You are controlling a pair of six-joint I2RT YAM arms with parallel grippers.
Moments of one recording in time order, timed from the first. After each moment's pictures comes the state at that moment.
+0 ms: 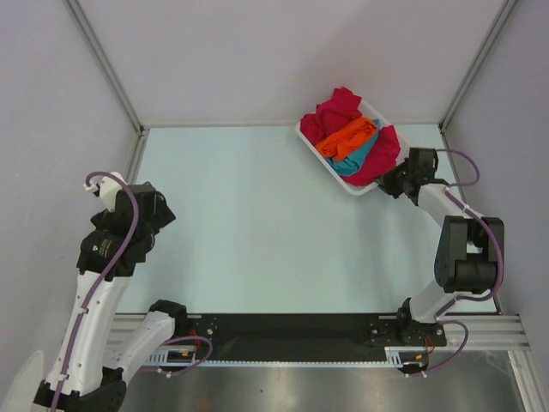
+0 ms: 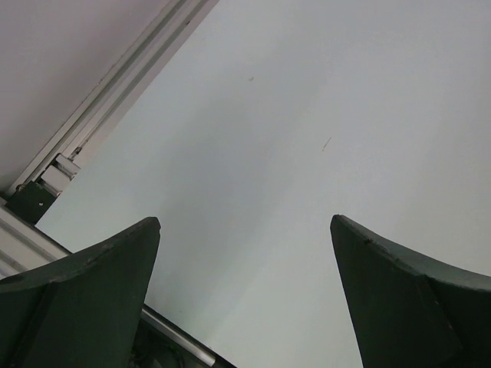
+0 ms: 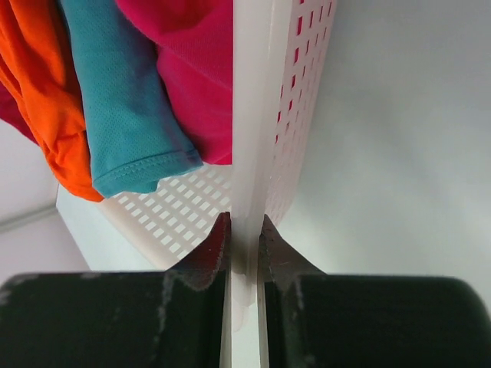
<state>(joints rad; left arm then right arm) -0.23 0.81 1.17 -1.14 -0.63 -0.66 -0.03 1.63 1.04 -0.14 -0.18 0.95</state>
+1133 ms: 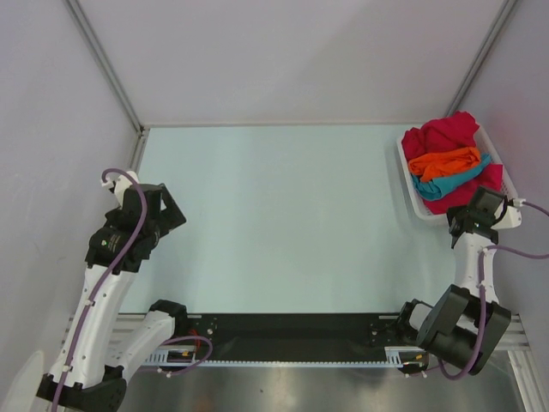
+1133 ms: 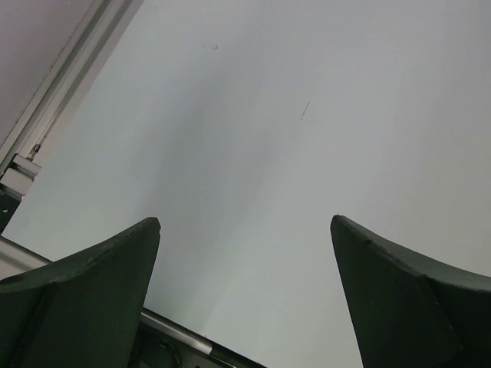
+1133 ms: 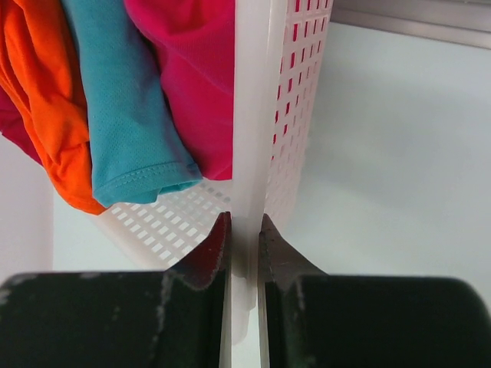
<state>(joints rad) -0.23 0.82 1.11 -1.08 -0.49 -0.60 -0.50 1.11 0.73 -0.29 0.11 0.90</state>
